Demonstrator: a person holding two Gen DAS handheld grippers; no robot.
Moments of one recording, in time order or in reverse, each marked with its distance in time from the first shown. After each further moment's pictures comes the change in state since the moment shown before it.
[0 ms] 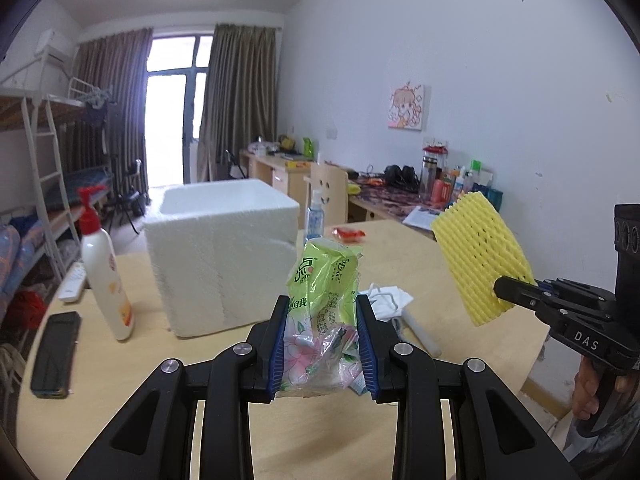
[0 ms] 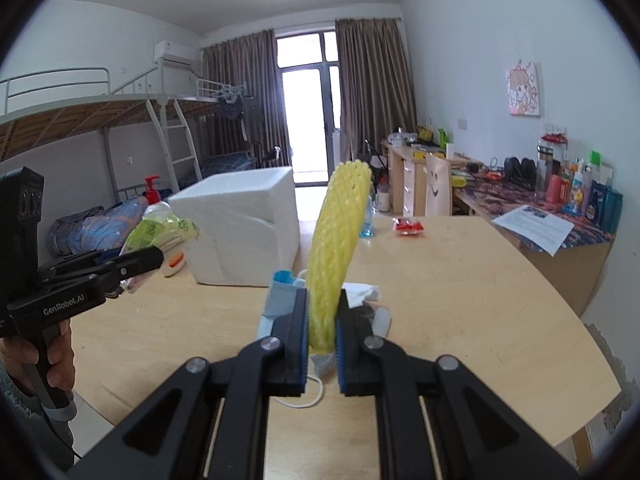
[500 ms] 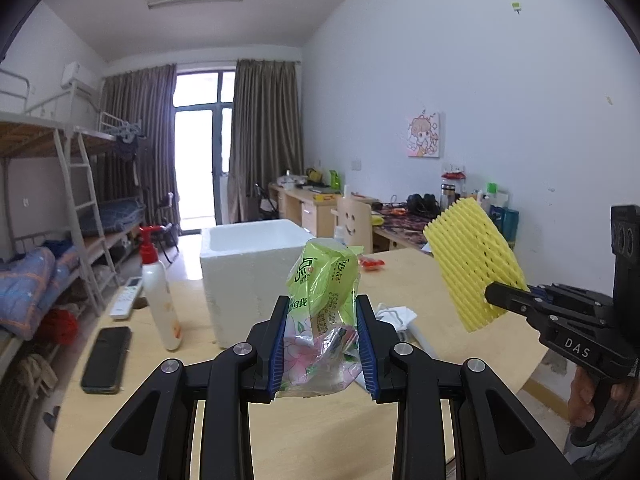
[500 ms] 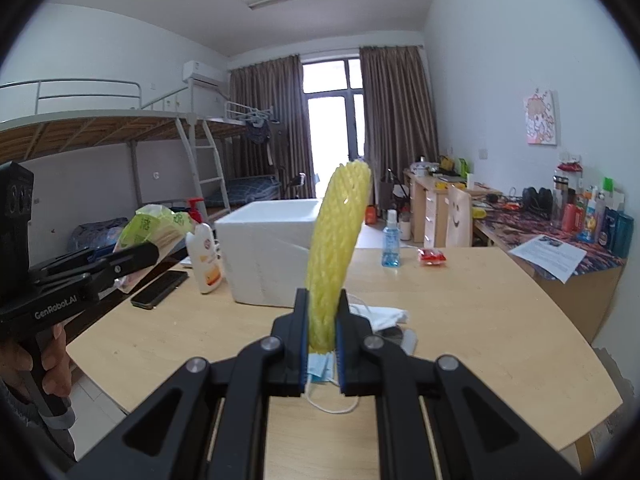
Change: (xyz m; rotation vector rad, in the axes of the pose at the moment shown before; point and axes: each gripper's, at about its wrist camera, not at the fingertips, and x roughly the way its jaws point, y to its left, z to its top) left arm -0.063 -0.013 0.000 0.035 -0.117 0.125; right arm -0.025 0.020 0.005 -0.043 -0.098 0.082
